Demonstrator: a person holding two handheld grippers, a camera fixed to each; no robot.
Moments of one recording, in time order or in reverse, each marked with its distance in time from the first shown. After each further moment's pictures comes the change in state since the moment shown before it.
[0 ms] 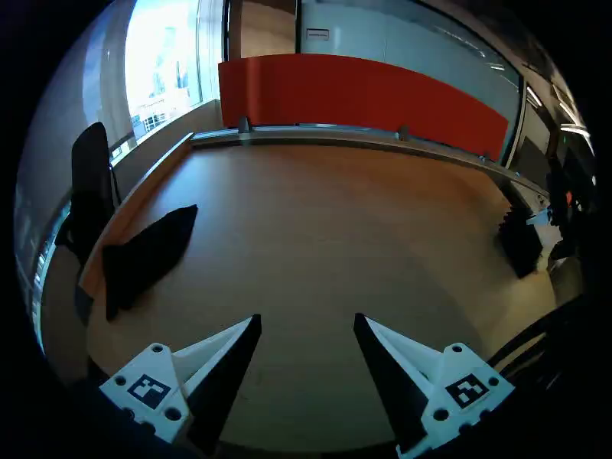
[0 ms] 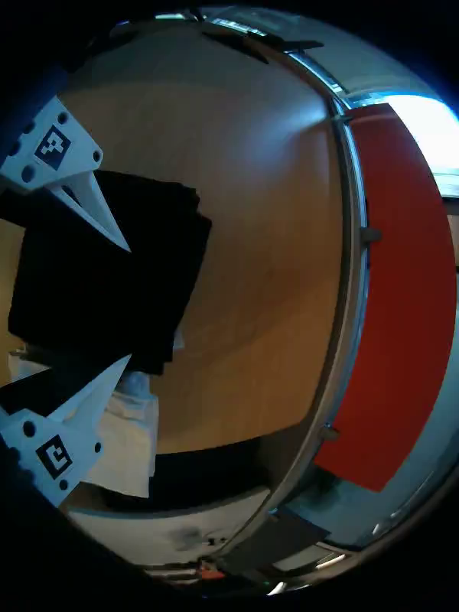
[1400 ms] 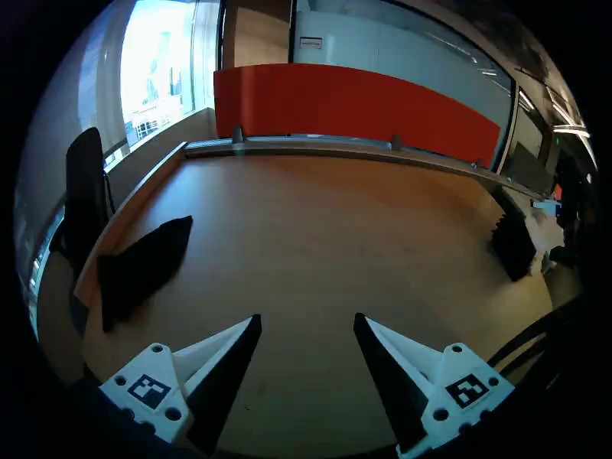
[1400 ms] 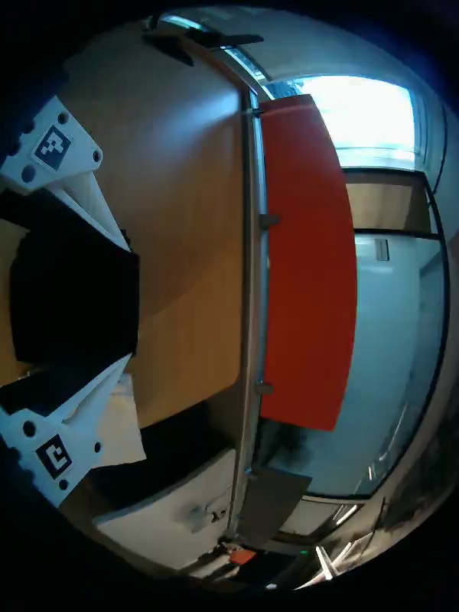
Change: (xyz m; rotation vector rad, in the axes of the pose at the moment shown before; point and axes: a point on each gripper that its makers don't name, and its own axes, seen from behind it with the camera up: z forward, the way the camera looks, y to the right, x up) left arm 0.013 -0.007 0.003 -0.048 0.047 0.007; right arm 0.055 -0.022 -0.094 -0.109 0.423 0.181
